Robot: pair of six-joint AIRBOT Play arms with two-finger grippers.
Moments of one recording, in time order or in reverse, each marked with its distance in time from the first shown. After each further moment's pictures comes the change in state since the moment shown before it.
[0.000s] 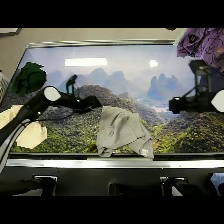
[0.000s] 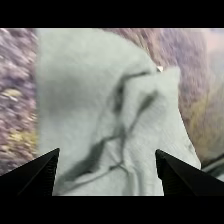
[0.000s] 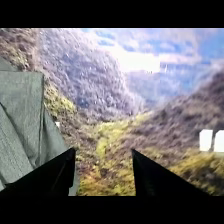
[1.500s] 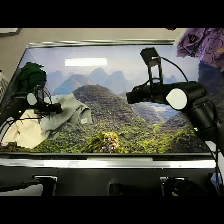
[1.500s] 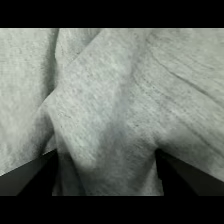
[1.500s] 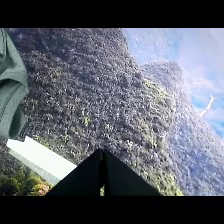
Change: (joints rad) left arm 0.320 -0.038 -0.130 0.626 0.048 0.041; right arm 0.450 -0.159 0.142 0.048 -0.356 0.005
